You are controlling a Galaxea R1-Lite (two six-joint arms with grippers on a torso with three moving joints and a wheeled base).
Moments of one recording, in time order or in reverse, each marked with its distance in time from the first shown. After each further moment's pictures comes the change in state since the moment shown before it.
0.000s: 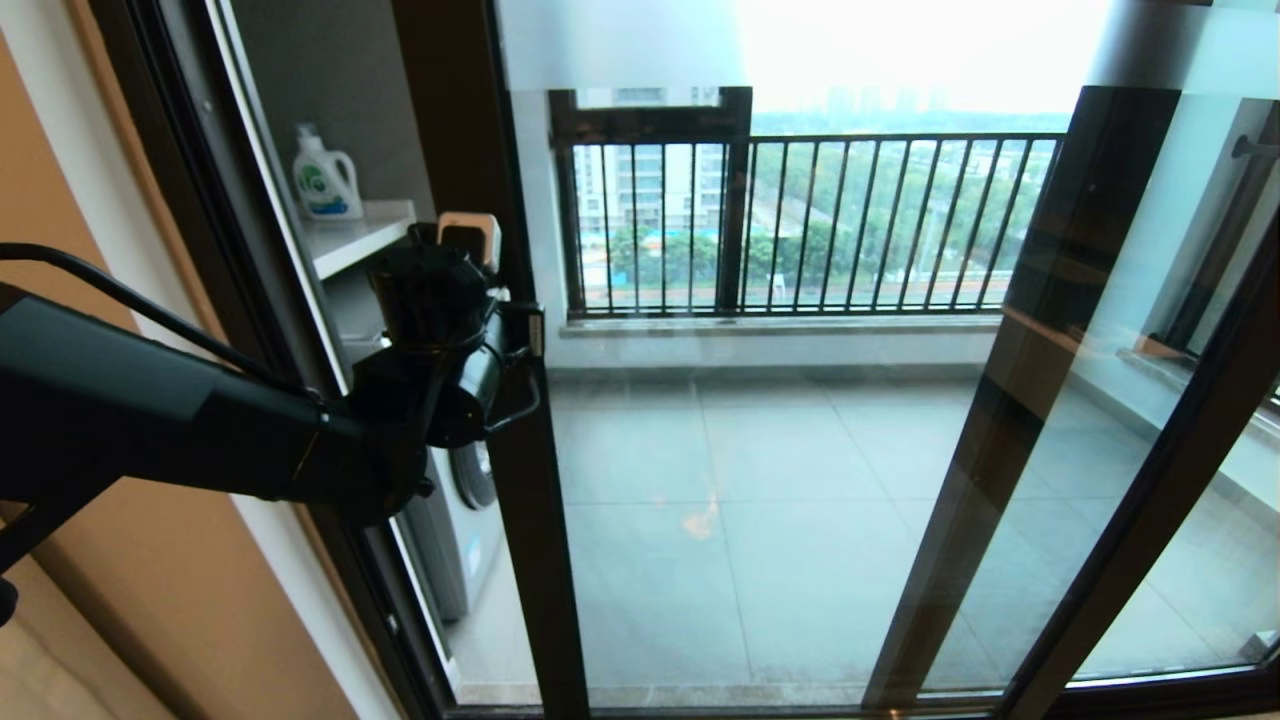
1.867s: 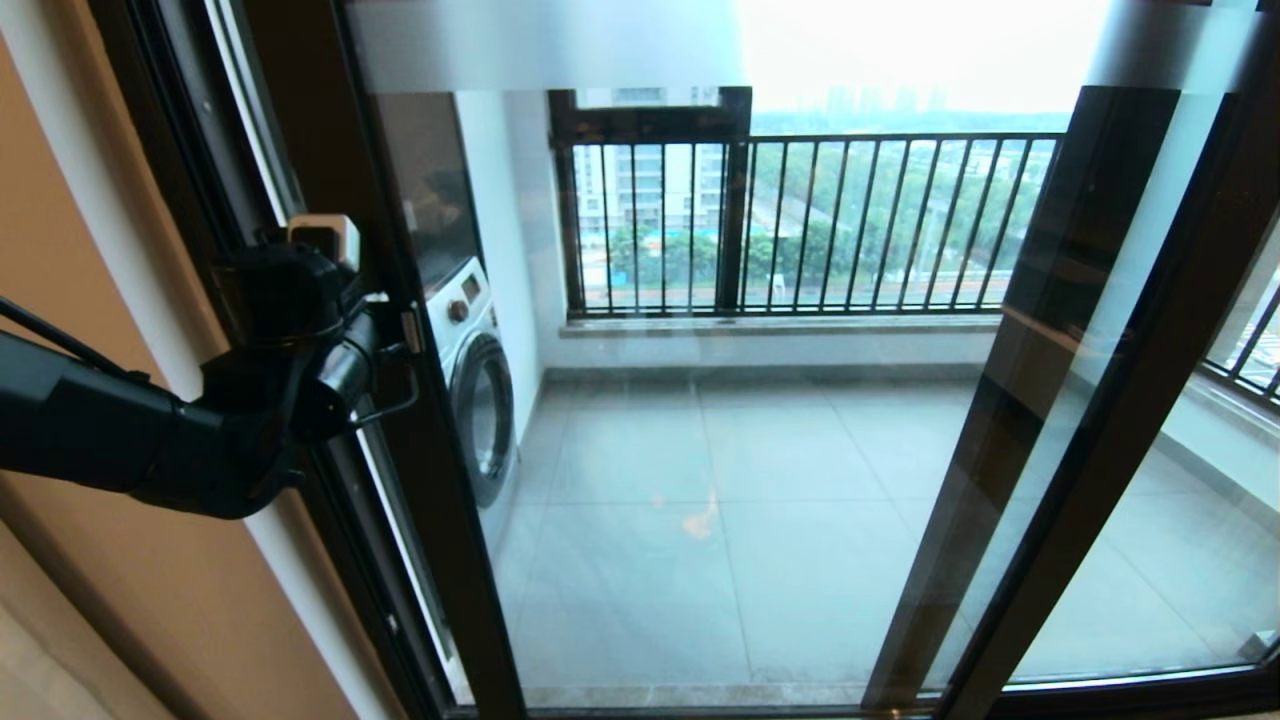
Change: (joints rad) left arm 0.274 -0.085 0.122 0.000 -0.110 -0.044; right arm 0.000 0.000 0.000 0.000 0.000 0.000
